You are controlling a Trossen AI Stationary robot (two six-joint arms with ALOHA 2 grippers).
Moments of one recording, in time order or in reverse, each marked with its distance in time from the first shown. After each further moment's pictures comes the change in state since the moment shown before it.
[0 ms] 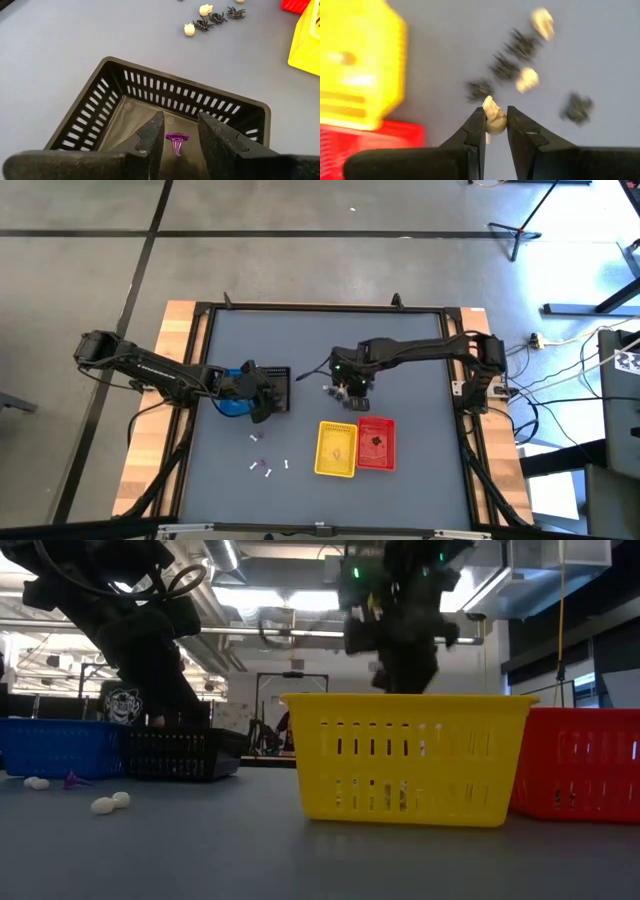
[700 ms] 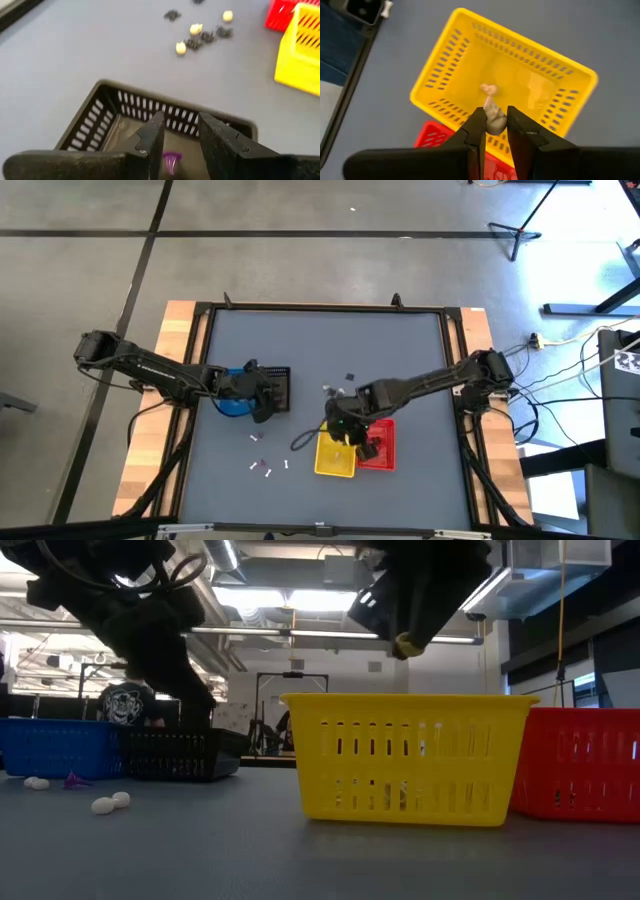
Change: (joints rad) left arm 0.000 0.000 0.000 0.085 0.000 0.052; right arm 0.326 0.000 0.099 0.062 -0.072 0.000
